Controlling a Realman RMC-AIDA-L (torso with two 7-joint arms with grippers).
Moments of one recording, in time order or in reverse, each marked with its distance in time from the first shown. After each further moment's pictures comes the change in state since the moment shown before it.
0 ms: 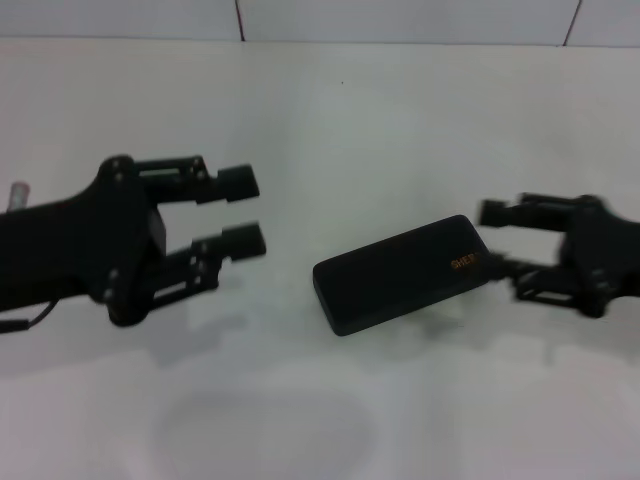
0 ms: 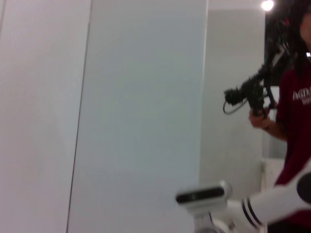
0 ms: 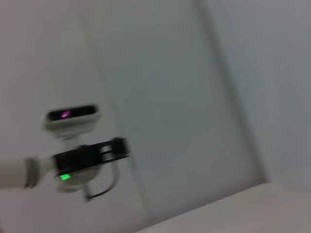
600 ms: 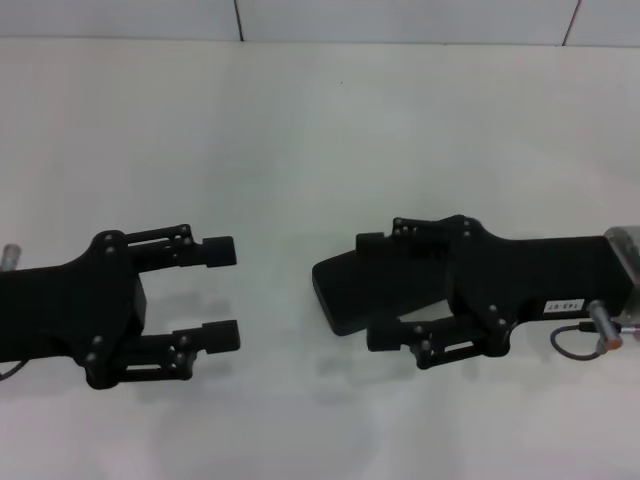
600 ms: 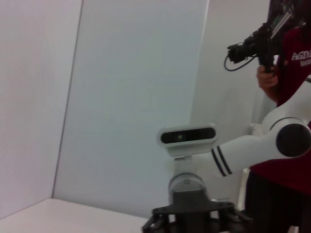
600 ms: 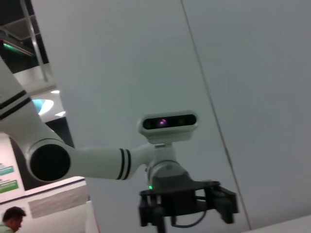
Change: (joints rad) left arm -0.004 0.048 -0.021 -0.088 0.155 0.038 0.013; right arm 0.151 0.002 -0.421 0.101 0.260 0.041 -0.044
